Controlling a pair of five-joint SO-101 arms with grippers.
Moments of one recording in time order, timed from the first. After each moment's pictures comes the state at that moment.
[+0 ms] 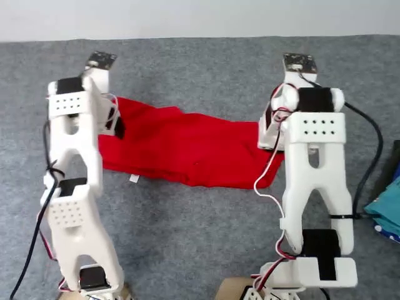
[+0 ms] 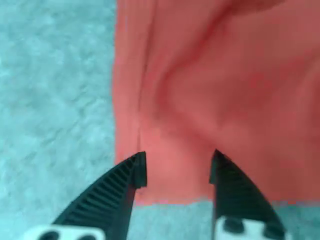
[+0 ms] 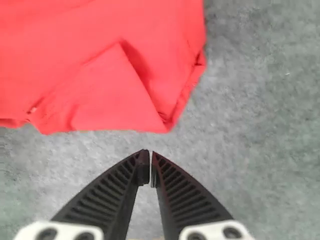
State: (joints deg) left arm -11.6 38.4 -30.8 87.8 -12.6; right arm -2.5 -1.9 -9.1 99.1 -5.2
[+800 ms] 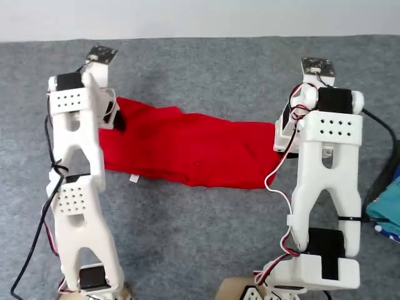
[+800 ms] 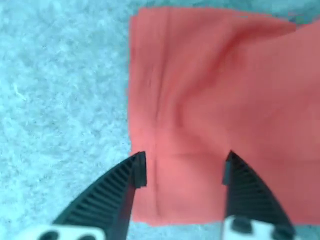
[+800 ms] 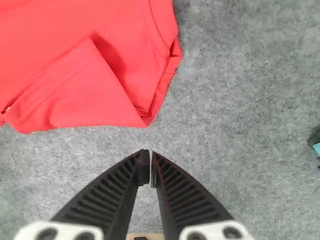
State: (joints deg) left arm -13.5 50.8 -50.2 93.7 -14.7; right arm 2.5 -1.8 -9.1 100.4 -2.6
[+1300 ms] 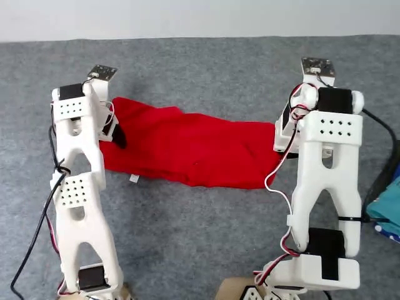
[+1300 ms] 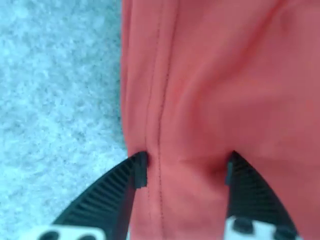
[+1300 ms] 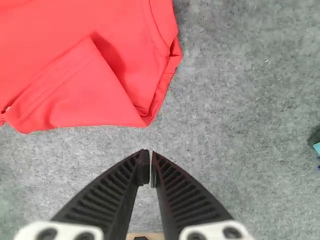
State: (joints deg) left arm -14.6 62.5 -58.2 95.8 -16.7; right arm 2.5 -1.8 -9.1 100.5 -2.6
